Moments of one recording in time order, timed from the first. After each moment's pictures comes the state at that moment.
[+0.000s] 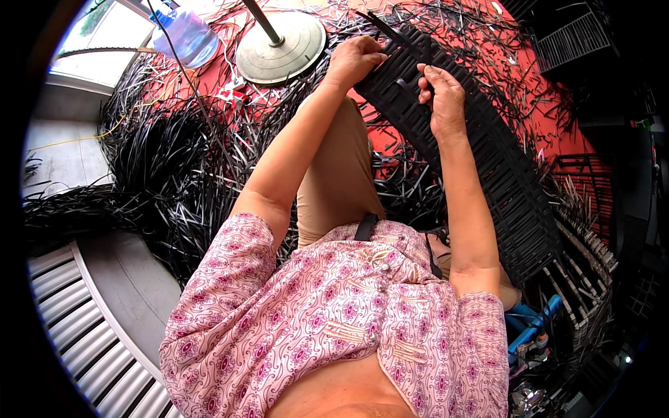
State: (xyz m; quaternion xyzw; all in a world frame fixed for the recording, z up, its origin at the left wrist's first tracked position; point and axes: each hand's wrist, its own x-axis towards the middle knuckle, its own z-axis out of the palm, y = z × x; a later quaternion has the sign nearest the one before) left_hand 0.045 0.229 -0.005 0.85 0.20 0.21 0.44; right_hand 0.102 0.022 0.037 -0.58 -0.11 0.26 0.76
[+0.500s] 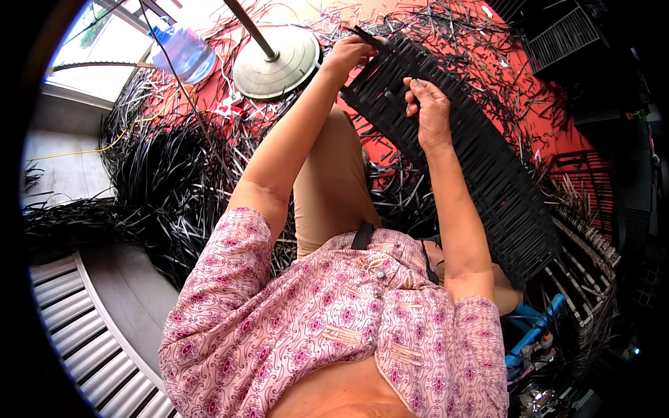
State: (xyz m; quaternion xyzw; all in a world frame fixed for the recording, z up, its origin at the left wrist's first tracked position) left_hand 0.088 0.255 -0.012 0.62 0.17 0.13 0.75; right_hand 0.098 0.017 0.023 -0.57 -0.12 0.26 0.77
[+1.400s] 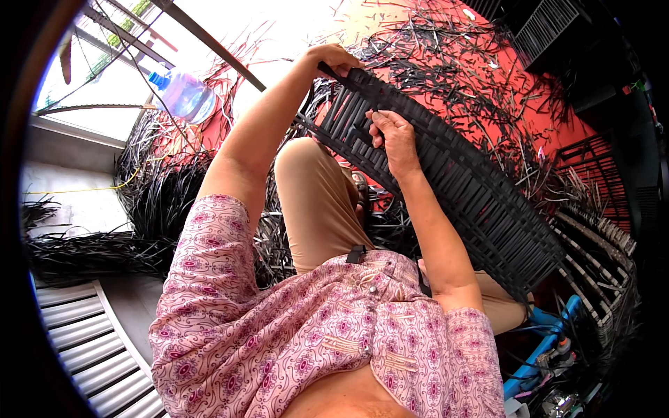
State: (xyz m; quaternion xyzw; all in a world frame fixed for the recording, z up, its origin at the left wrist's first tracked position) left_hand 0.176 0.279 0.052 0.82 0.23 -0.16 0.50; right_hand 0.089 0.006 0.021 -0.54 -0.12 0.29 0.78
